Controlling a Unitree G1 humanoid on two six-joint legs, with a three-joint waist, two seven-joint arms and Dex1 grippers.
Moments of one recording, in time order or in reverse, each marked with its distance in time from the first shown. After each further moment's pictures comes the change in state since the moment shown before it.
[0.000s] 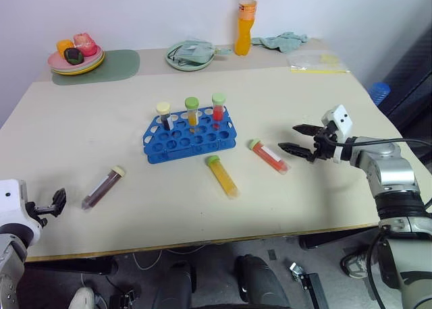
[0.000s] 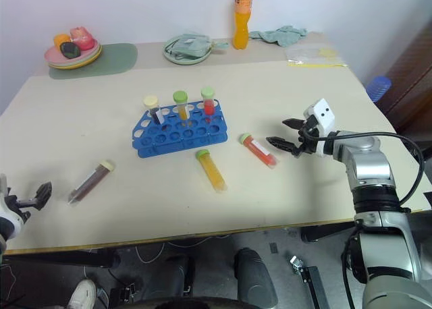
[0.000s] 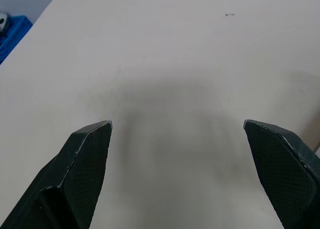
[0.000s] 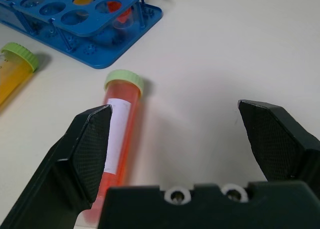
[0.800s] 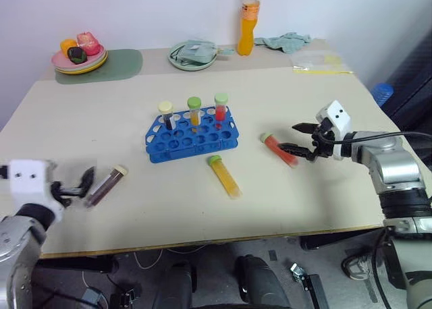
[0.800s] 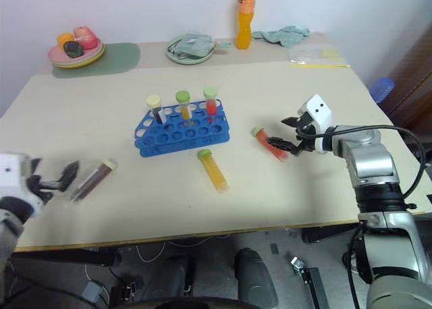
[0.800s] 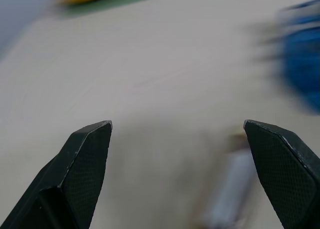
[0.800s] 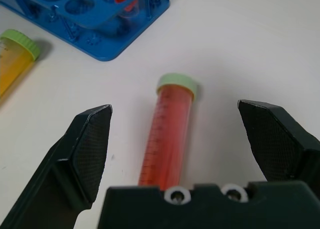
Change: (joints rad) left arm -0.059 0.052 -0.225 -0.119 -0.036 -0.123 -0.172; right arm -0.006 -0.083 0.038 -0.261 -0.026 0.271 -0.033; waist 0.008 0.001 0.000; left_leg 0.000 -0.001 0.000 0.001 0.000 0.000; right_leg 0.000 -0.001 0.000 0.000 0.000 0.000
